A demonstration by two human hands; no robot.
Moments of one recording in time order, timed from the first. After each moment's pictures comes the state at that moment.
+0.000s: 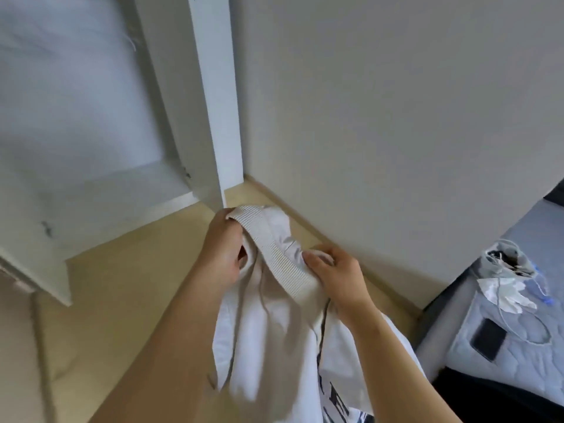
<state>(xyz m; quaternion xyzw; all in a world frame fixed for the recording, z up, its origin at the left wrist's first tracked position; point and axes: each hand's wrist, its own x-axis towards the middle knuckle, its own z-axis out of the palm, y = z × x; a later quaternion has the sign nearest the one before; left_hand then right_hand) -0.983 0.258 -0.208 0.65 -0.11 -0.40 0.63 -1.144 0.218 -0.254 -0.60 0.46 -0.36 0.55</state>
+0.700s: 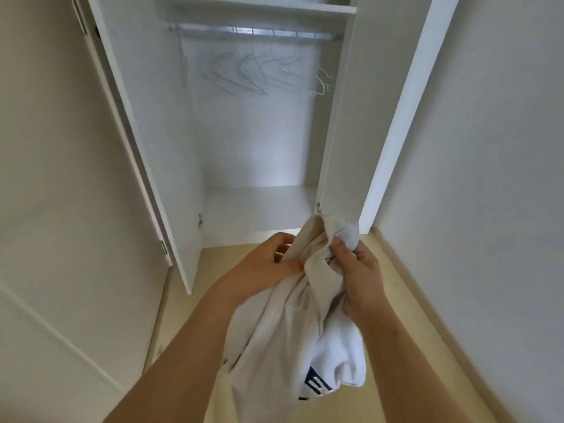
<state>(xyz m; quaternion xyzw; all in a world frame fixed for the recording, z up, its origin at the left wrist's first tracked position) -0.696 0.315 -0.215 0.74 -0.35 -0.29 0.50 -0.800 0.186 -0.223 -0.56 0.23 -0.28 0.75</state>
